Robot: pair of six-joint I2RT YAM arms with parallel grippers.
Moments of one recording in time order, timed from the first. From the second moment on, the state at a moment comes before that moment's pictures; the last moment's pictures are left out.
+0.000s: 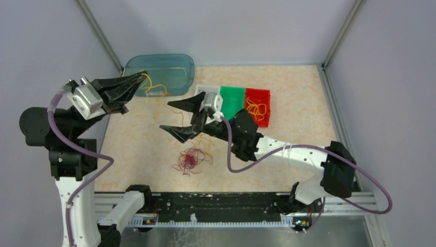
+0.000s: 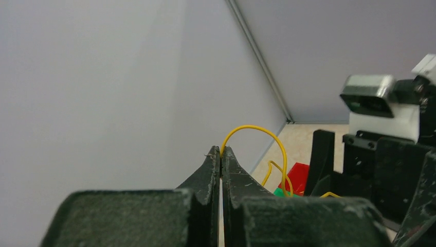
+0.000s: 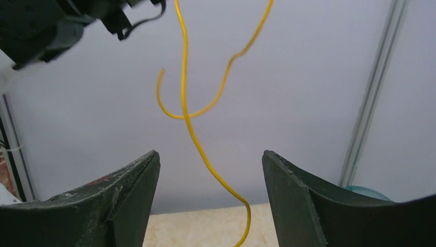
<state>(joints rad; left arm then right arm) -0.06 0.86 1.52 -0.07 0.87 0.11 1.15 1.41 1.10 0.88 -0.24 0.05</state>
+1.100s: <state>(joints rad) -0.06 0.93 1.75 0.02 0.79 0.06 1.15 1.55 0.77 0.95 -0.06 0.12</state>
